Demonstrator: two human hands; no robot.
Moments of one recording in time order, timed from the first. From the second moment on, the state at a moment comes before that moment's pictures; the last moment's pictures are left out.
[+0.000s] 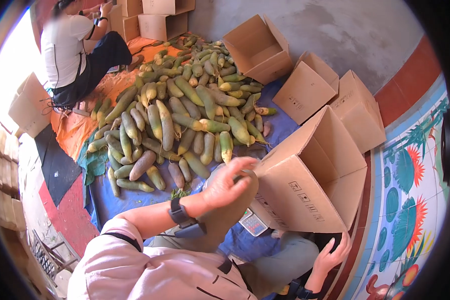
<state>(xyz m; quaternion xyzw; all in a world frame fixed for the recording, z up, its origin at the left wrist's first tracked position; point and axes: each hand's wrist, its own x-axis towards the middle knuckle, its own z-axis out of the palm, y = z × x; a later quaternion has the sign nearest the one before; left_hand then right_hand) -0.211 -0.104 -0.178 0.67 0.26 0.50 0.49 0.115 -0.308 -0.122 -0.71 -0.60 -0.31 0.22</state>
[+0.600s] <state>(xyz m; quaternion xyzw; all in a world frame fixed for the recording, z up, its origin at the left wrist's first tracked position) -0.236 -0.080 -0.435 0.47 0.55 -0.03 0.69 0.134 -0.352 -0.186 -0.80 -0.51 -0.18 0.25</state>
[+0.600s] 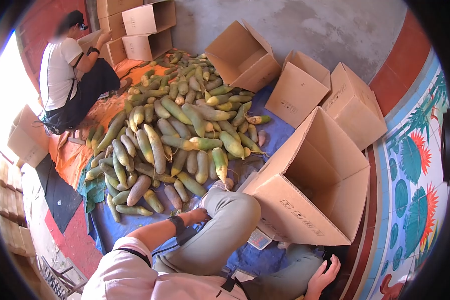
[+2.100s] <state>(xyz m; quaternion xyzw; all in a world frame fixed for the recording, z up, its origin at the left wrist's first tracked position) -0.255 -0.087 -0.503 0.61 0.26 0.17 0.73 0.132 -0.351 -0.182 -0.83 -0.50 -0.12 0.22</state>
